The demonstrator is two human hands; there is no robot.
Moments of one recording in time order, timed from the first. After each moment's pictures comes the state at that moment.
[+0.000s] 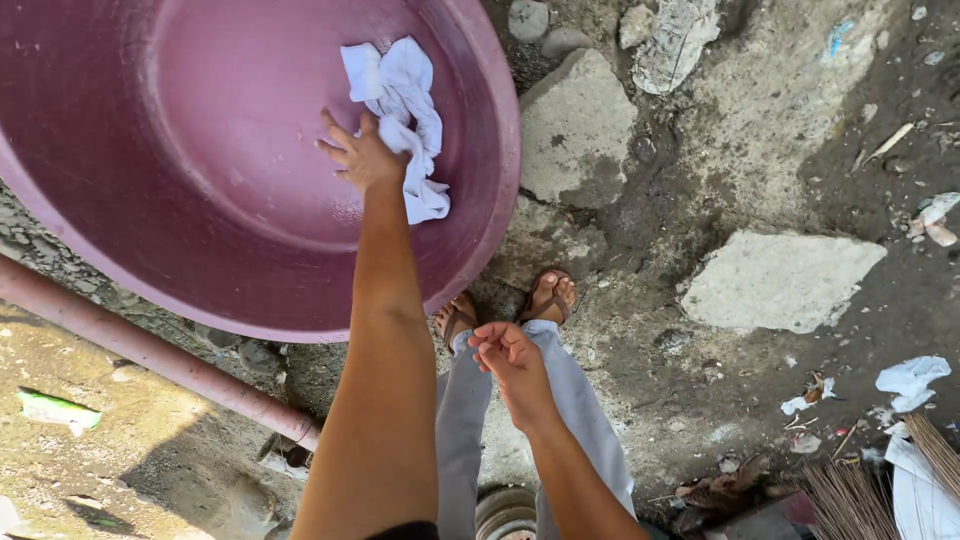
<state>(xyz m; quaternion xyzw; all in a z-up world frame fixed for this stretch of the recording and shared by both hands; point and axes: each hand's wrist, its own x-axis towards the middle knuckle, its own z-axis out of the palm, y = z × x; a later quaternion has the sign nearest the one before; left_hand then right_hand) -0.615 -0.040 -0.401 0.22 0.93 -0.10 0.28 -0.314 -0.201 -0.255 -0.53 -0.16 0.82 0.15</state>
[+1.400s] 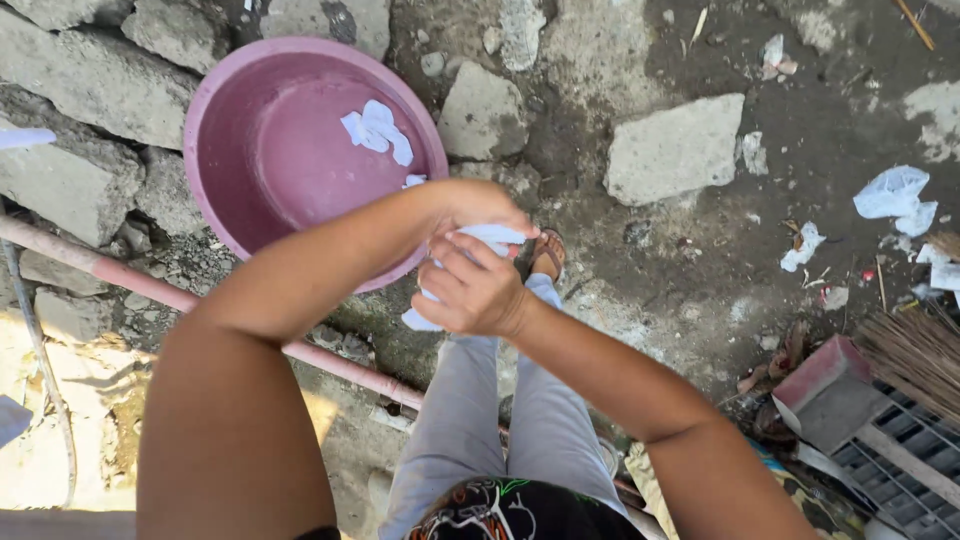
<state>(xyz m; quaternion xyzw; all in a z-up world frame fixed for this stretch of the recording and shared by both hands) -0.338 -0.028 0.024 0.26 0.46 -0.21 0.82 -0.220 -0.112 0.127 -0.28 -0.85 0.10 0.43</state>
